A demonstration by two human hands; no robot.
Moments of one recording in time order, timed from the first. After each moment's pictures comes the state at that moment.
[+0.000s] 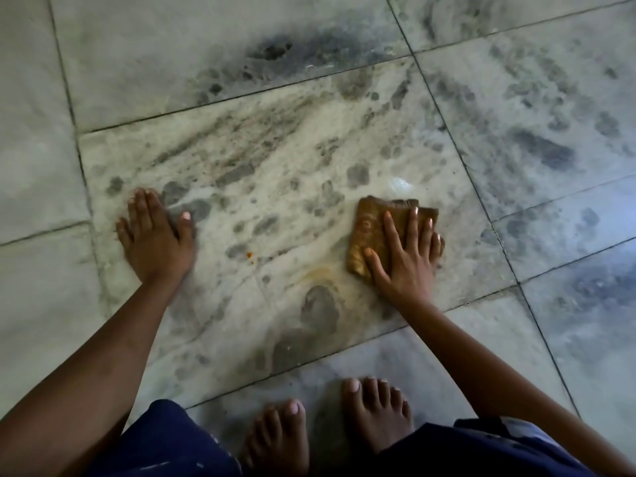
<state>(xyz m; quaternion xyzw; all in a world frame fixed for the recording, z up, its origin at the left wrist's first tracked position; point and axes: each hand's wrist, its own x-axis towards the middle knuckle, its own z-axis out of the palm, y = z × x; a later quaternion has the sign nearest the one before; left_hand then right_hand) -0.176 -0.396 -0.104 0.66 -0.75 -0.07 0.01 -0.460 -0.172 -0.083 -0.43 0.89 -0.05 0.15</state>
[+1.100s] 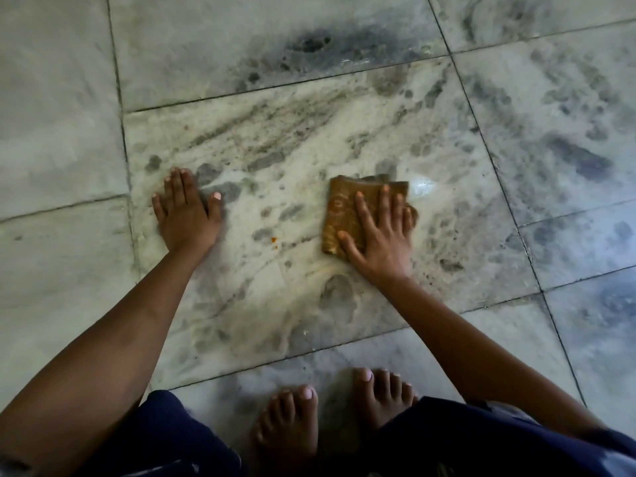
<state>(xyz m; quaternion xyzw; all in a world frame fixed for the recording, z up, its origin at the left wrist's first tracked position) -0.181 -0.400 -0.092 0.66 -0.74 -0.11 -0.03 -0.426 -0.224 -0.082 -0.53 0.83 -0.04 0.16</state>
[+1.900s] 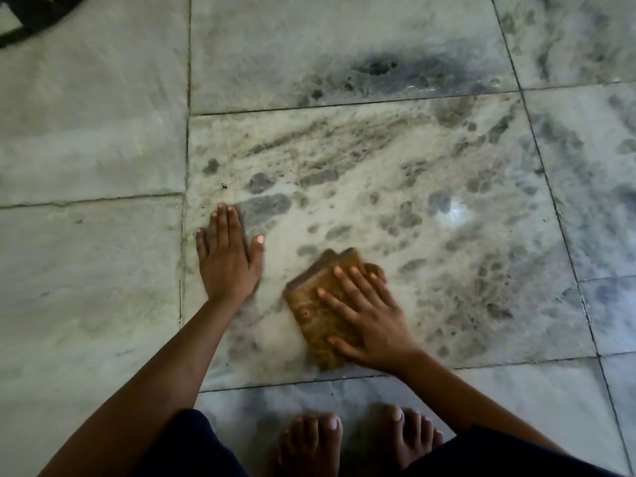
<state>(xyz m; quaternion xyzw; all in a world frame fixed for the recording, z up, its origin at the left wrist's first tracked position) -0.151 -0.351 -0.096 0.66 -0.75 -0.08 -0.01 -0.364 -0.197 -0.091 -0.78 0.61 -0.06 0.15</state>
